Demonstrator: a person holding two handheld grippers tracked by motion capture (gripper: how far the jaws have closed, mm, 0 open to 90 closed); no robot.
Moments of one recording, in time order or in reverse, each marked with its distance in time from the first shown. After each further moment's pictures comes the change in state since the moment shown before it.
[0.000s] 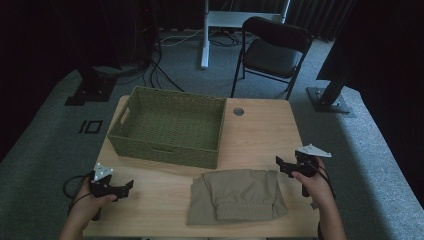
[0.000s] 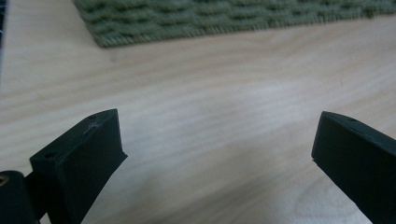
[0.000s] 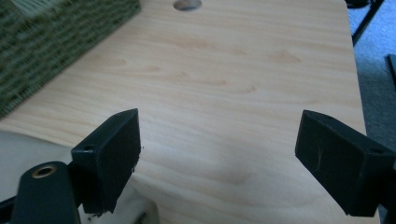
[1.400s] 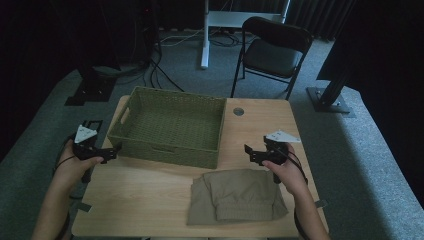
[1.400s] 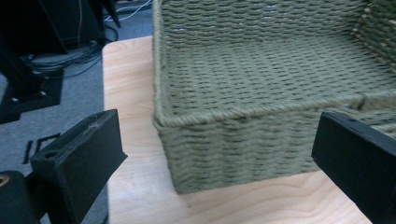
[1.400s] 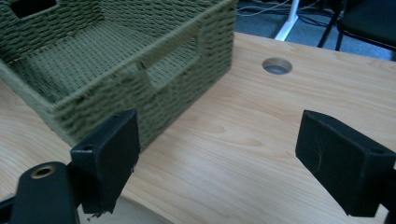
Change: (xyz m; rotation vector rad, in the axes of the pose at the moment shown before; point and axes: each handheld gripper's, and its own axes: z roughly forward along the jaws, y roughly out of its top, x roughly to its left) left arm 0.045 0.103 -0.022 -0.165 0.048 0.013; right arm 0.087 0.058 0.020 -0.081 0.161 -0.083
